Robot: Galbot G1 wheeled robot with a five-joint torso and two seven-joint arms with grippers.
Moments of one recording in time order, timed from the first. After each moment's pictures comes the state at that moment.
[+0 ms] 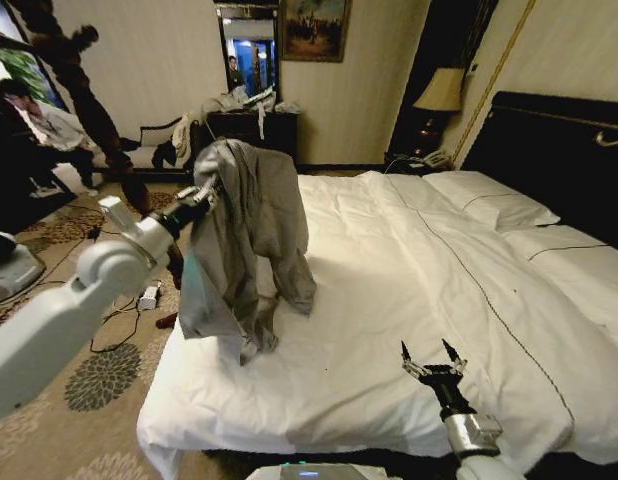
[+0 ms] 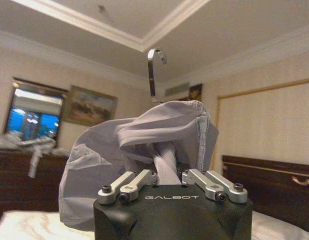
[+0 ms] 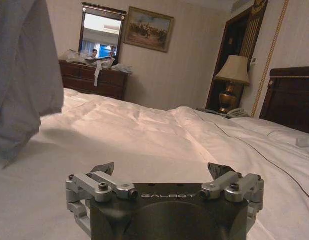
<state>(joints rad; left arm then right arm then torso) 0.47 -0.48 -0.16 -1.92 -1.37 0.12 -0.04 -1.88 1.32 0.75 2.14 0.17 0.14 0.04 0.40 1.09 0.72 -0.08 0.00</state>
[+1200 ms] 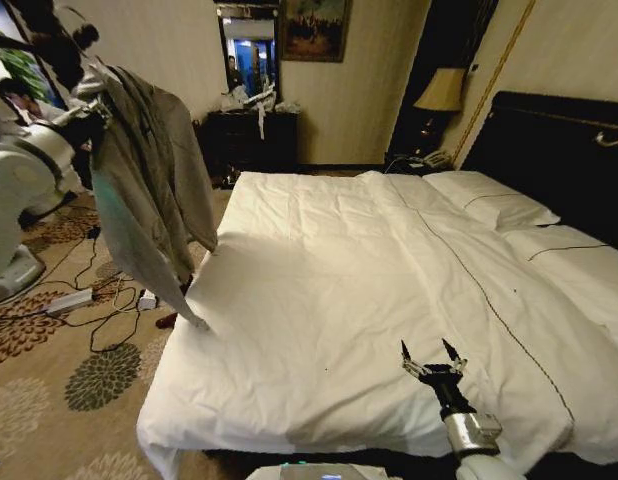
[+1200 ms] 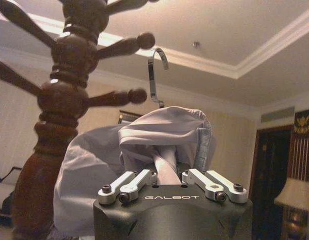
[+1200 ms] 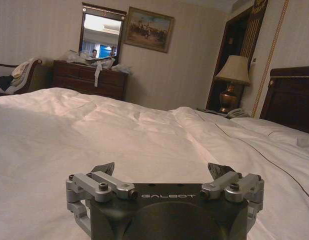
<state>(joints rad) -0.05 -0.51 0.01 -1.46 -1.42 0.25 -0.16 -1.88 1.31 0.75 2.14 0.17 0.14 0.04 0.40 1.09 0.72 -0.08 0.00</state>
